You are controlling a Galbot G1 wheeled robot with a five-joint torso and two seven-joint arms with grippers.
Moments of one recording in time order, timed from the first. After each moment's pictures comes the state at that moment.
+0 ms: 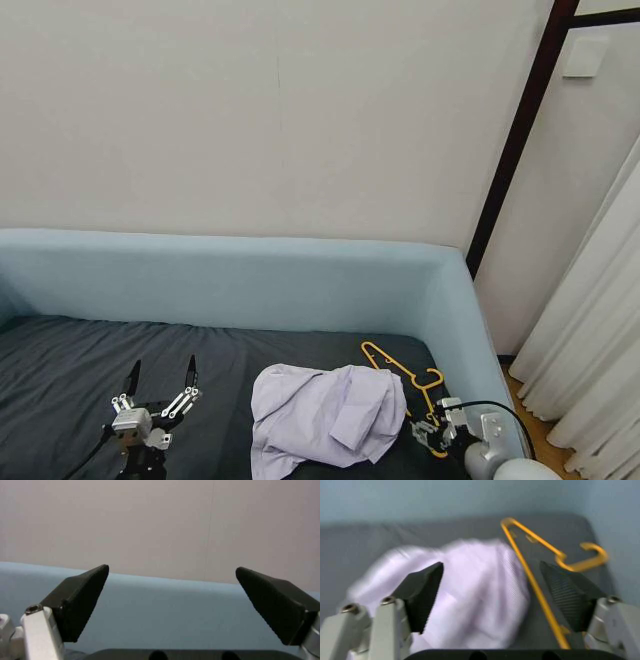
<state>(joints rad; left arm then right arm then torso) 1.62 -1.40 -0.65 -1.99 -0.25 -0.49 -0.05 -1.16 0.74 0.09 2.08 1.13 -0.34 0.50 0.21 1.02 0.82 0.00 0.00</state>
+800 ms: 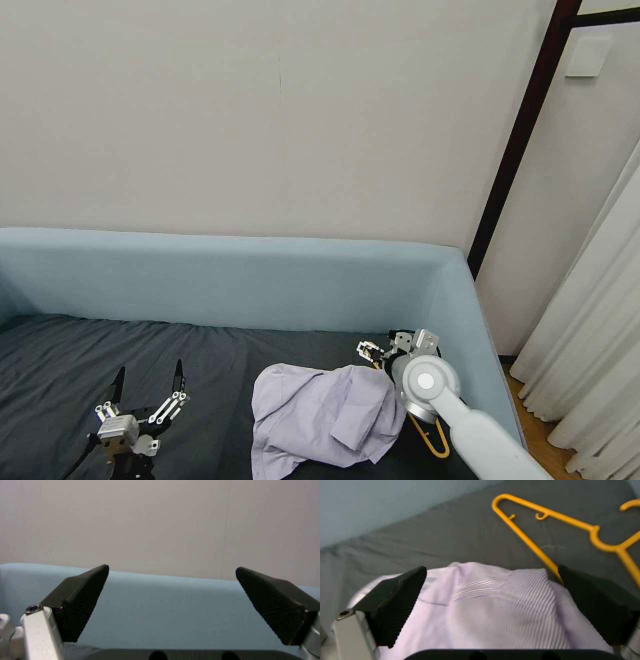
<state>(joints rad) 1.63 -1.44 -0.71 -1.99 -0.23 -0.49 -0.05 -0.68 1.13 -0.12 1.58 1.38 -0.44 0.85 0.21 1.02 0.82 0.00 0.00</state>
